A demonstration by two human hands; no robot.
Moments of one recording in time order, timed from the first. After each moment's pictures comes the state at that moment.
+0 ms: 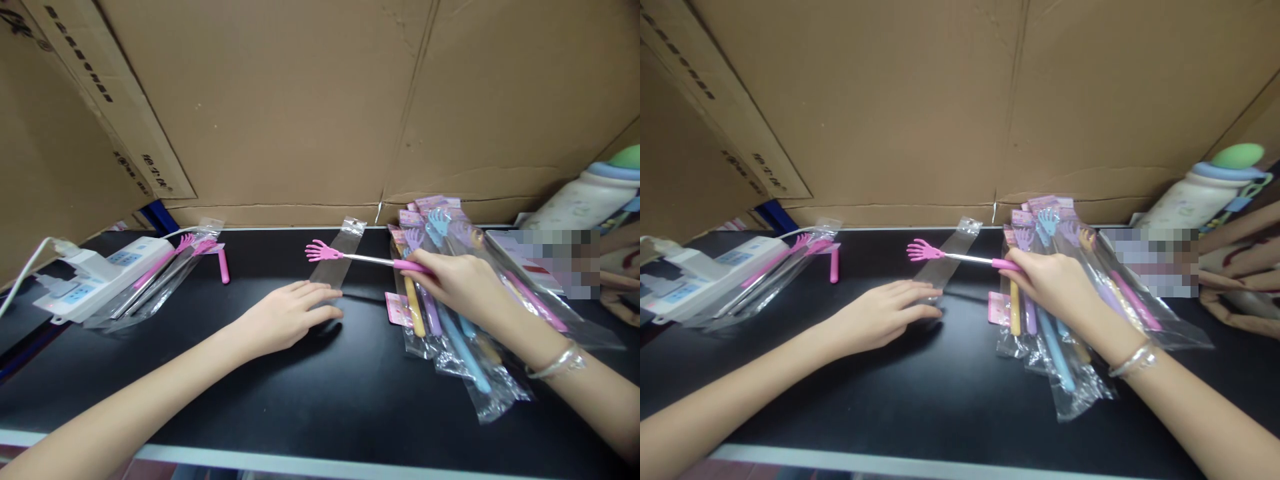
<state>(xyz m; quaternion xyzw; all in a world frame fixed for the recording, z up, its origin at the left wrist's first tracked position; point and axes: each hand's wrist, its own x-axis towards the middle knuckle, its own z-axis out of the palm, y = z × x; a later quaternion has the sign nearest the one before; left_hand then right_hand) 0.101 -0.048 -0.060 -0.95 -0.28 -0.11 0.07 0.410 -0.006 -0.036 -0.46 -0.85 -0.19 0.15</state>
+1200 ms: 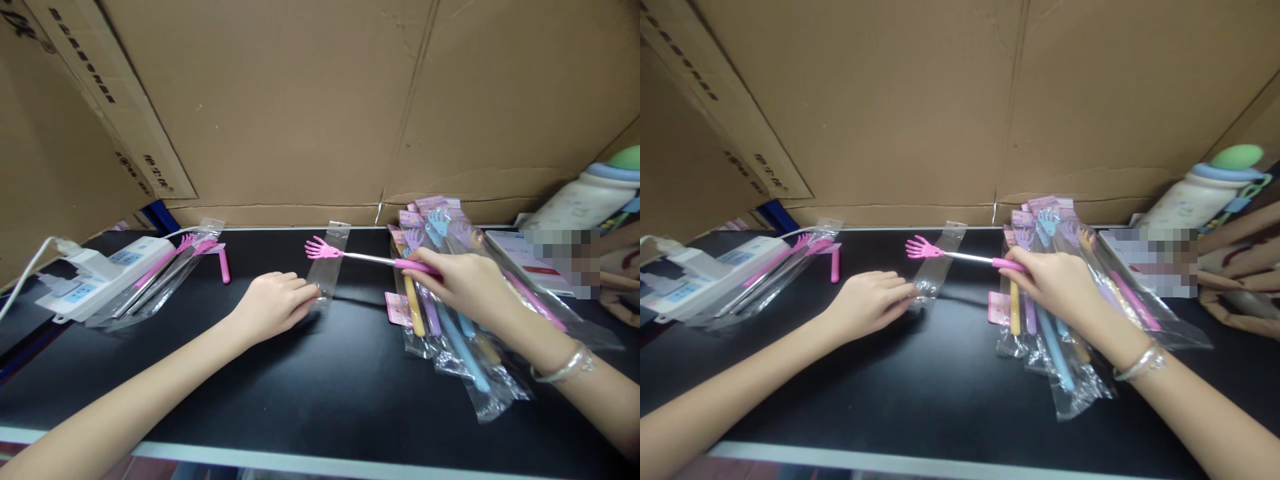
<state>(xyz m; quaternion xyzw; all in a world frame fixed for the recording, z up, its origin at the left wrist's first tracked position) 0.096 -0.045 -0.050 -0.90 -0.39 -0.12 0.18 0.408 -0.011 -0.029 -0.47 -0.85 -0.20 0.15</state>
